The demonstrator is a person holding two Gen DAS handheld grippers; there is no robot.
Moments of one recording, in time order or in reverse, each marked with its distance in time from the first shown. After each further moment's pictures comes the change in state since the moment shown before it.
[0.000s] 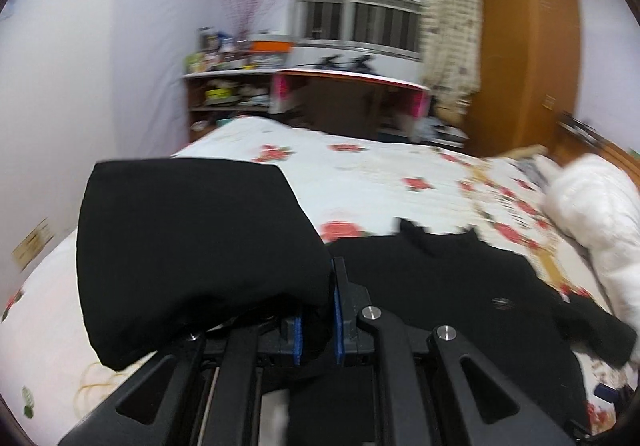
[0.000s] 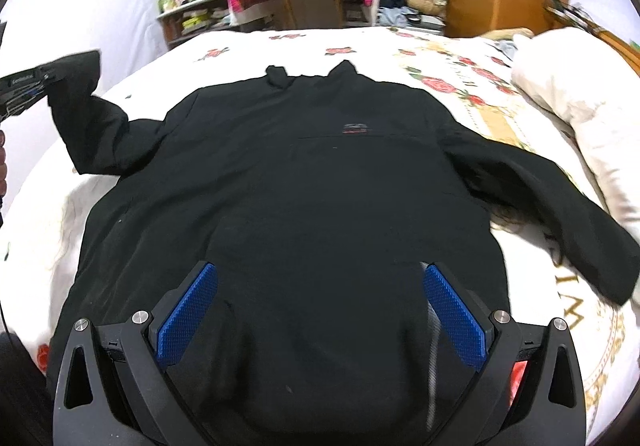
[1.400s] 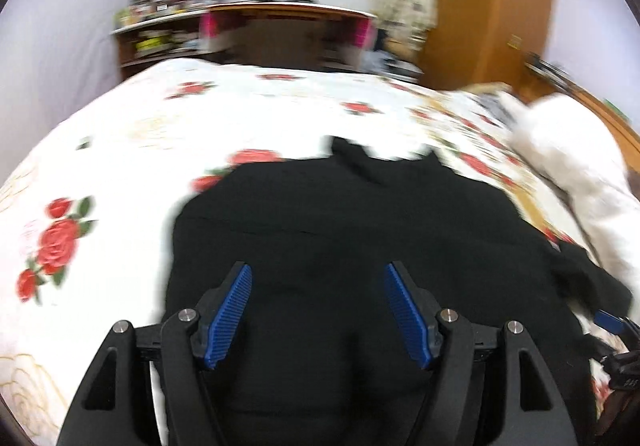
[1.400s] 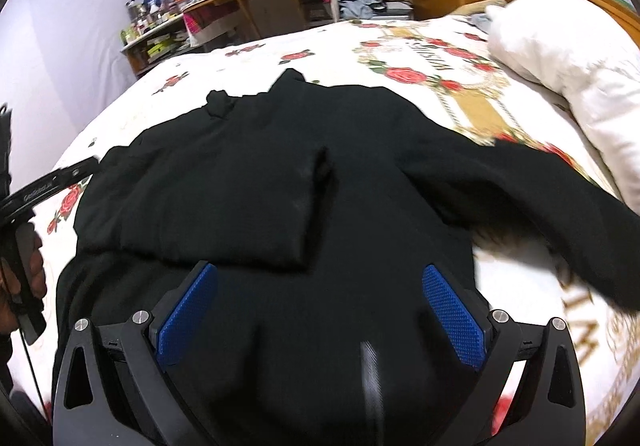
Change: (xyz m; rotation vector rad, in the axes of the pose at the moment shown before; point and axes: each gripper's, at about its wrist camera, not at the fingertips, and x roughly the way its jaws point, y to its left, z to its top) left arm 0.101 -0.036 -0.047 0.029 0.207 -0.121; right arm 0.069 -0.057 0.054 0.131 -0.004 0.015
